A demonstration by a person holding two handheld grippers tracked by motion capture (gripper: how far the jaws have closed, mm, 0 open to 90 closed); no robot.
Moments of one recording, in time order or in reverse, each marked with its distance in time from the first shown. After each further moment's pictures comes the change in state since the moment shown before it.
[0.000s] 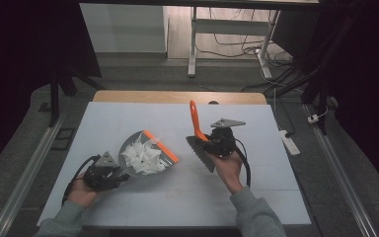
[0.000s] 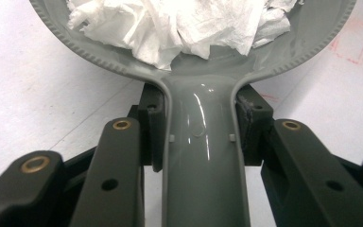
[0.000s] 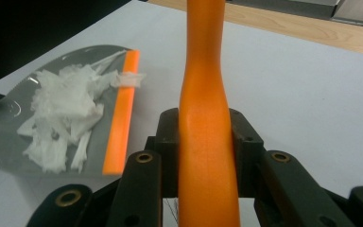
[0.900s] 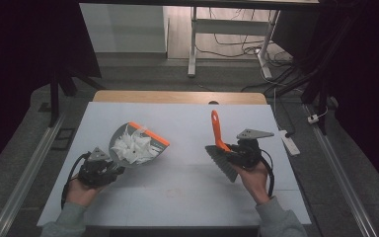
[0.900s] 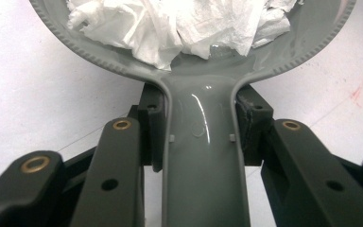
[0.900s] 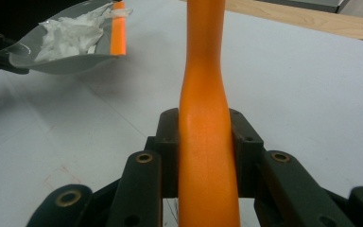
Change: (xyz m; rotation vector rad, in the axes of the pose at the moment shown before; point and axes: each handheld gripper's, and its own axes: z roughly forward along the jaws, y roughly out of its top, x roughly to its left) left arm 0.001 0.003 -0.013 -0.066 0.109 -0.183; right arm -0.029 -0.033 -0.060 -0.004 0.038 -0.027
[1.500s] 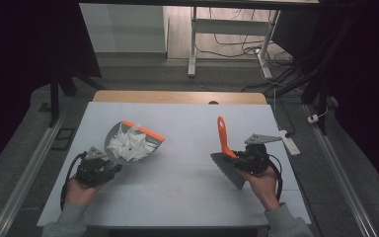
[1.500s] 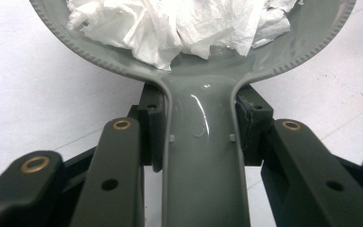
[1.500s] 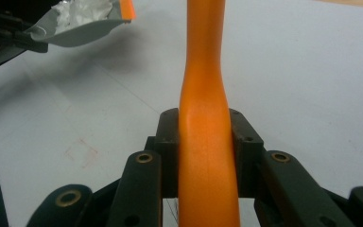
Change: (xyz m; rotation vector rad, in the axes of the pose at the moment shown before) left arm 0.006 -0.002 -0.002 -0.014 0.041 -0.066; right arm -0.005 -0.014 -0.018 0.052 0.043 0.041
